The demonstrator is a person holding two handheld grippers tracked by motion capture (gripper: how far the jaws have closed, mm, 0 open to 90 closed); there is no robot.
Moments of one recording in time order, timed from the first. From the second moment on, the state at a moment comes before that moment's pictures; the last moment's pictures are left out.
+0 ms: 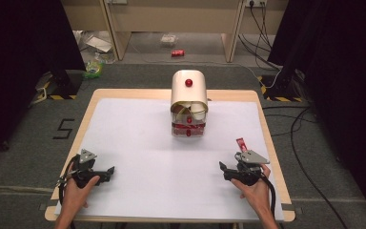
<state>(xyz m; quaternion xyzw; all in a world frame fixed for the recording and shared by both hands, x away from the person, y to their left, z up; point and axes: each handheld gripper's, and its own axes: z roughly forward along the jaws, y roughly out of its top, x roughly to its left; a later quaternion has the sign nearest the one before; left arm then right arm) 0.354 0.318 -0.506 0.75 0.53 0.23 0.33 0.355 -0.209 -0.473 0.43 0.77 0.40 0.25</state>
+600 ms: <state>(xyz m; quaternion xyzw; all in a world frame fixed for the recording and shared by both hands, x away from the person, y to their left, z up) 0.354 0.318 -0.506 0.75 0.53 0.23 0.33 0.336 -0.214 -0.478 0.43 0.78 0.39 0.23</state>
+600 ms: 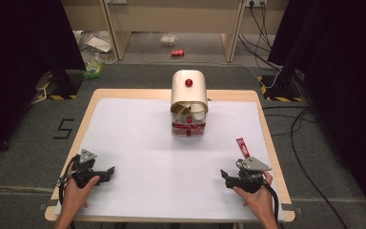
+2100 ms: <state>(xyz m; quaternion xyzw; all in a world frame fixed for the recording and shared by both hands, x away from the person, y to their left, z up) 0.354 0.318 -0.506 0.75 0.53 0.23 0.33 0.308 -0.246 -0.483 0.44 0.79 0.36 0.23</state>
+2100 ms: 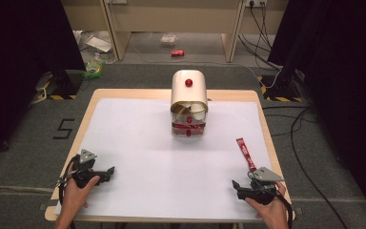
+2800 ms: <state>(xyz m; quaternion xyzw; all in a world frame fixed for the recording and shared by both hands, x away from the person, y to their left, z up) 0.354 0.318 -0.506 0.75 0.52 0.23 0.33 0.303 -0.253 -0.489 0.45 0.80 0.34 0.23</state>
